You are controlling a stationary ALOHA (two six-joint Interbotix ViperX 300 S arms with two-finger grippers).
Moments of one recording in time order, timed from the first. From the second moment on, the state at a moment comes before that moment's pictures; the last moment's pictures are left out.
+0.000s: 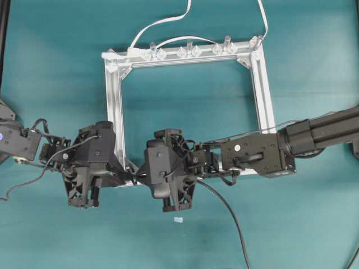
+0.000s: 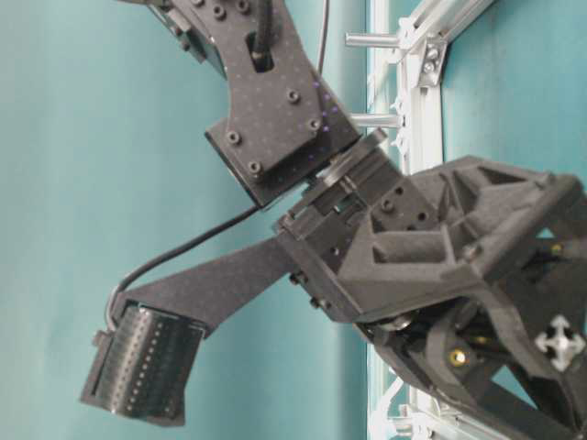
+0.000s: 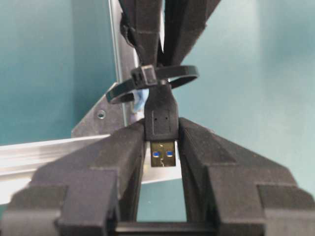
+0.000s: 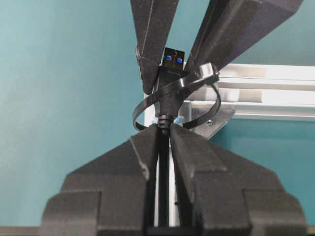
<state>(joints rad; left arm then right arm) -0.27 -0.11 0.95 -0.06 -0.01 -0.24 0.17 0.37 0.31 0.23 -0.13 -0.04</state>
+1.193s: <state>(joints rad) -0.27 -0.13 0.97 -0.06 0.02 -0.24 0.17 0.37 0.33 0.19 -0.13 -0.03</state>
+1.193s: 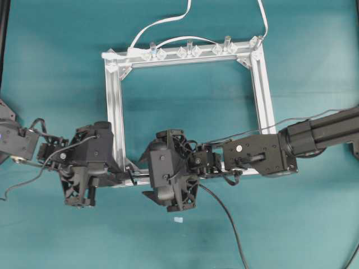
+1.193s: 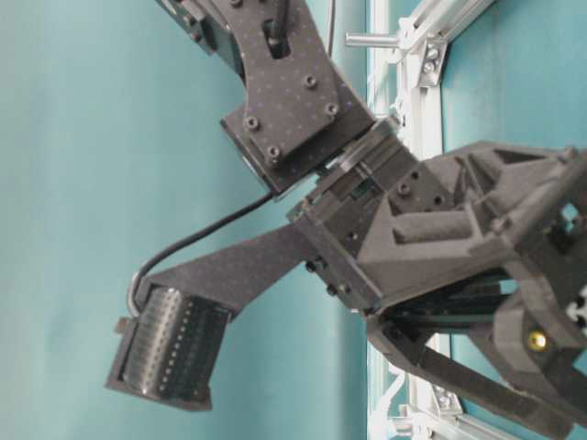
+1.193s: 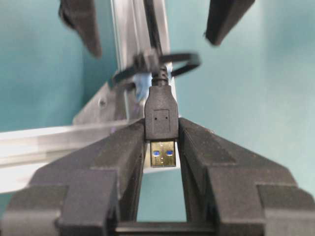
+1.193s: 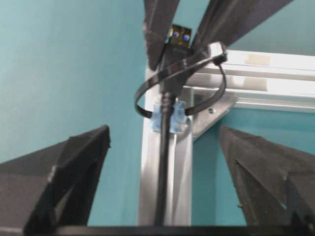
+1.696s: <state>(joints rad) -0.27 -0.32 1.07 -0.06 0.19 -0.26 0.17 0.37 0.33 0.19 -0.13 -0.03</state>
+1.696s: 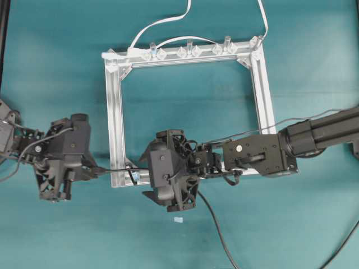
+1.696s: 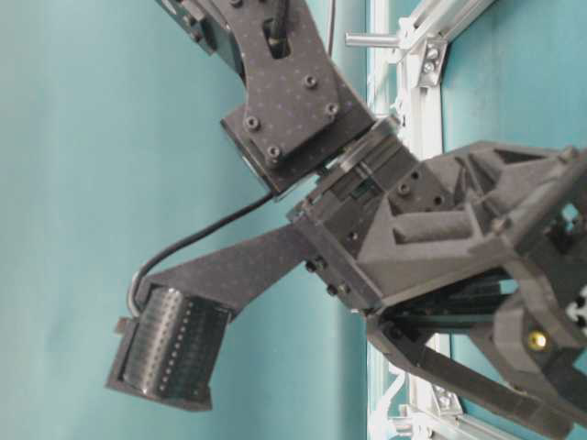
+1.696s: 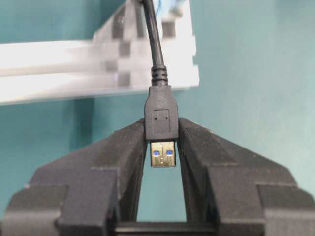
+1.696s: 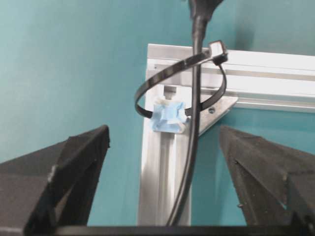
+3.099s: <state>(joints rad) -0.36 -0.45 1.16 -0.06 0.33 -0.33 0.17 0.37 0.33 0.19 -0.13 -0.03</state>
